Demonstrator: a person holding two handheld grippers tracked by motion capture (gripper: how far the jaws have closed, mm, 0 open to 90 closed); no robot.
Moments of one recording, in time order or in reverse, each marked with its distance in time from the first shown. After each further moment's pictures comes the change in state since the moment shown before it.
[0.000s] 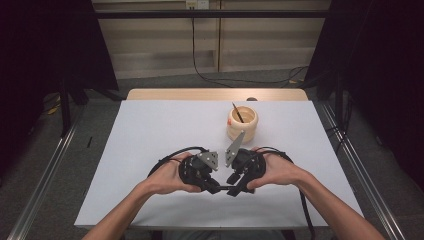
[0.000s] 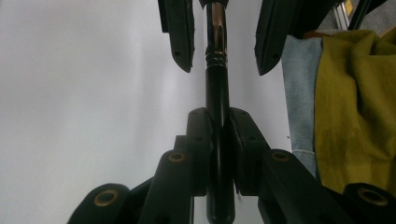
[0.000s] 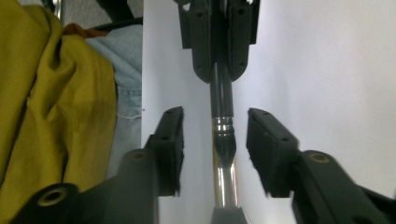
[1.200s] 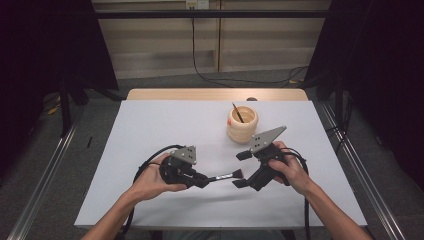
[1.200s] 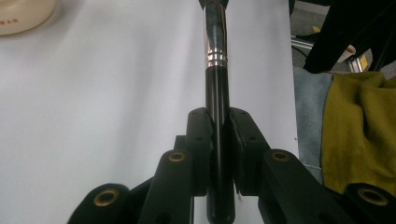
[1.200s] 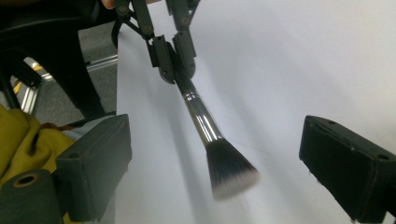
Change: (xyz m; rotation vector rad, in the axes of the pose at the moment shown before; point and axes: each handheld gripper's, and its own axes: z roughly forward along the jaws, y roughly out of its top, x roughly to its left) left arm -0.005 -0.041 -0.030 -0.184 0.107 -0.100; right arm 0.002 -0.042 -0.028 -0.453 -0.164 0.077
